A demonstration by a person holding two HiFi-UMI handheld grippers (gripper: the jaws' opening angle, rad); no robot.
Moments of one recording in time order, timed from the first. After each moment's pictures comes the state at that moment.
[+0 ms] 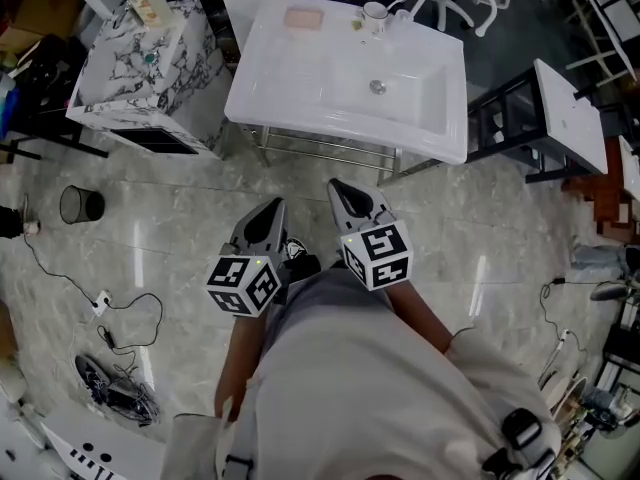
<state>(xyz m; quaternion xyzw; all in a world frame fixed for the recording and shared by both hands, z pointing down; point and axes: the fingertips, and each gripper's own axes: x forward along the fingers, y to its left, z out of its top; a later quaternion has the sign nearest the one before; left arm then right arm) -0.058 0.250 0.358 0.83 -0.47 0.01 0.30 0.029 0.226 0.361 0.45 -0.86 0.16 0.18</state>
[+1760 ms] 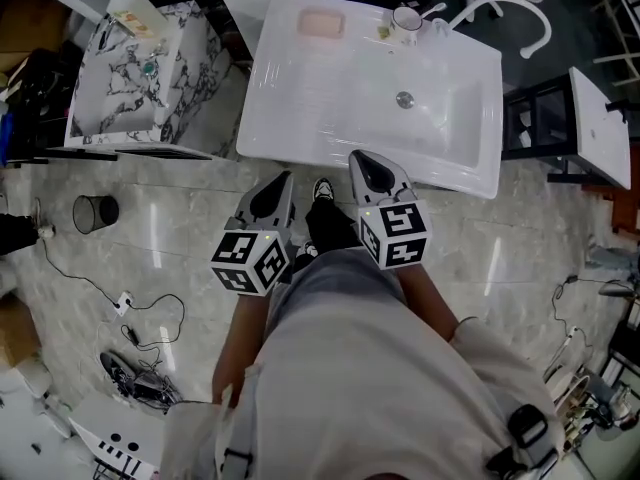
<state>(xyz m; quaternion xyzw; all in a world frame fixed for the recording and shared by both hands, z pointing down) -0.072 0.062 0.372 0.83 -0.47 0.07 0.30 0.036 0.039 0.382 0.50 -0.82 0.20 0.18</state>
